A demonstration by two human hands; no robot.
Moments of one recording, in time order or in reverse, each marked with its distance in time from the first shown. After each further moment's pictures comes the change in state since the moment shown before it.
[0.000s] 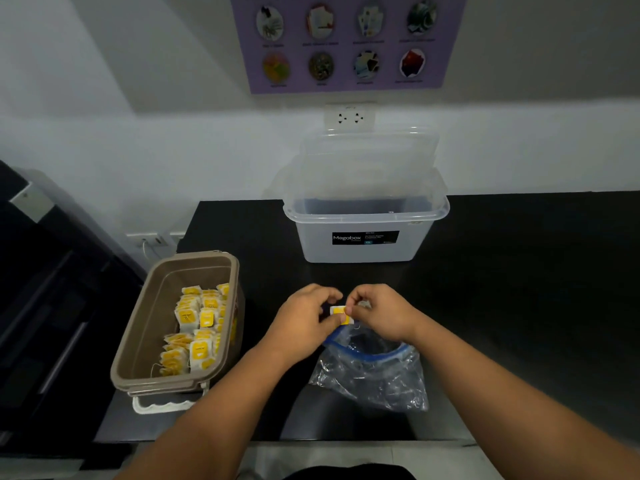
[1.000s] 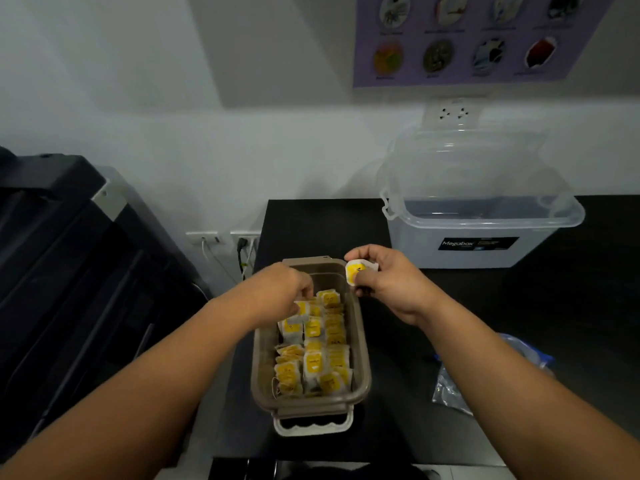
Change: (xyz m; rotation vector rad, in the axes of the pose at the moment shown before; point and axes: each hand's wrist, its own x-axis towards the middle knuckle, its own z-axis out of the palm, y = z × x) left_hand -0.002 -0.134 -0.220 0.565 -0.411 -0.058; right_hand 0.082 -0.180 0.113 0.542 0.058 0.063
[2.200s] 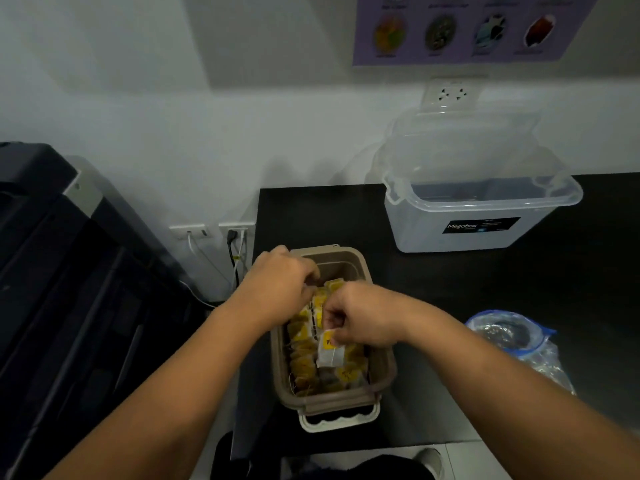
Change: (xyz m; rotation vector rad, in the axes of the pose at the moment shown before) left_hand -0.010 -0.022 0.010 0.067 0.322 0.119; right_hand -0.012 -0.009 0.067 -0.962 -0.457 -0.003
